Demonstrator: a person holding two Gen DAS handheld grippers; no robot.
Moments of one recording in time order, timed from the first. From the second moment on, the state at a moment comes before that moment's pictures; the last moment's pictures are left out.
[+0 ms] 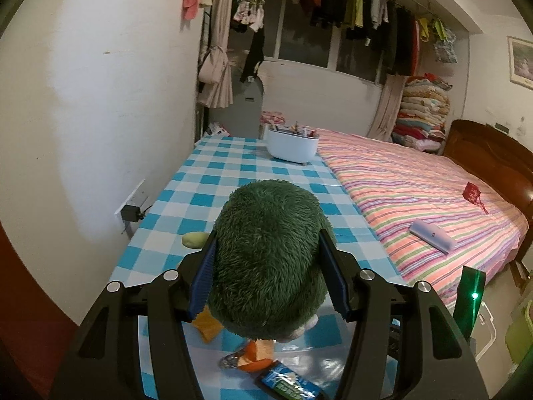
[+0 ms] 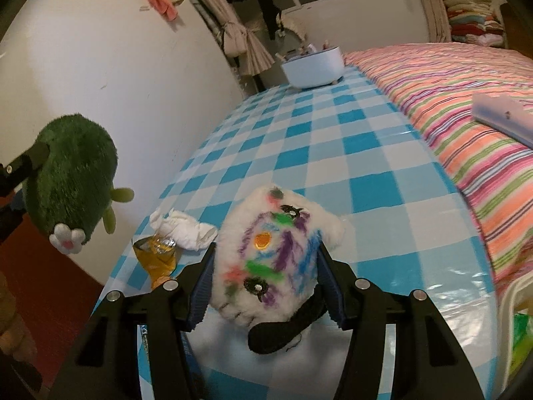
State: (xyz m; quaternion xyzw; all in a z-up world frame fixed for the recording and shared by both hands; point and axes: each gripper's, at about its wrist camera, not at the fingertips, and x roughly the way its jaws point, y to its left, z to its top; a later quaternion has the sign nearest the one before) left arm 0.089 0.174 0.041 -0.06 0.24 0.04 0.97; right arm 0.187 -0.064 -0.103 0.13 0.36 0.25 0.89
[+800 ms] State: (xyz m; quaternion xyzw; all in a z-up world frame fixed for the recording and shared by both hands) left arm 0.110 0.075 0.028 -0.02 0.25 -0.05 0.97; right arm 0.164 -0.152 -0.085 0.14 0.32 0.18 0.92
